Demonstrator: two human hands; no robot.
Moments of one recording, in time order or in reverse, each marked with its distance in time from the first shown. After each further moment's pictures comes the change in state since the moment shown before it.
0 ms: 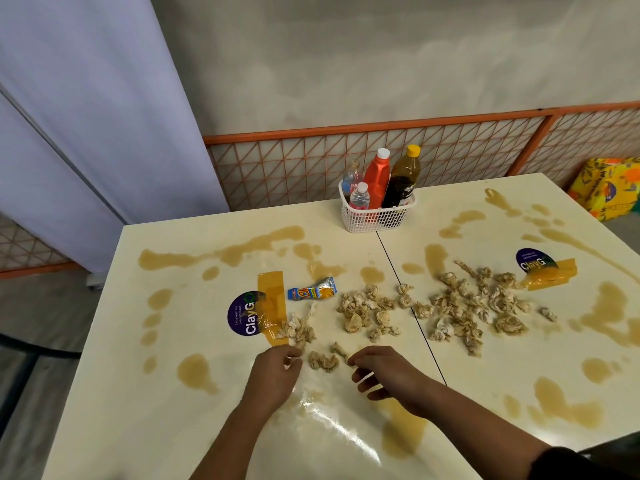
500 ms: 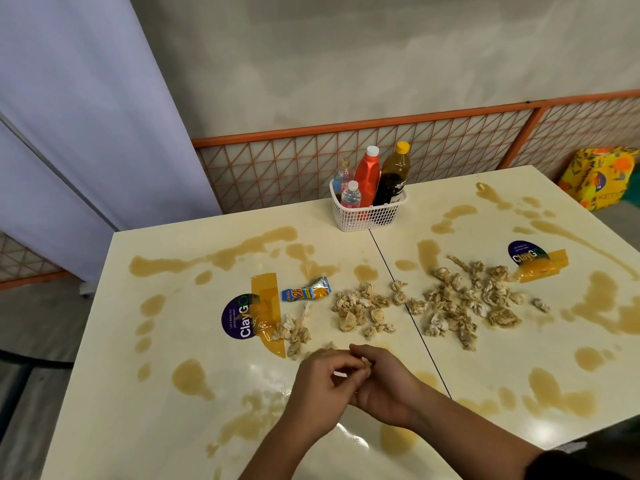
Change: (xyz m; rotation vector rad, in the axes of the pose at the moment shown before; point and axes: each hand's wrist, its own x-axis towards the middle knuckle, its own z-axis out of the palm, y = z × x) left_hand -0.053 0.105 0.003 -0.344 -0.106 0.309; right_hand -0.012 0.000 0.020 0.915 -0.323 0.080
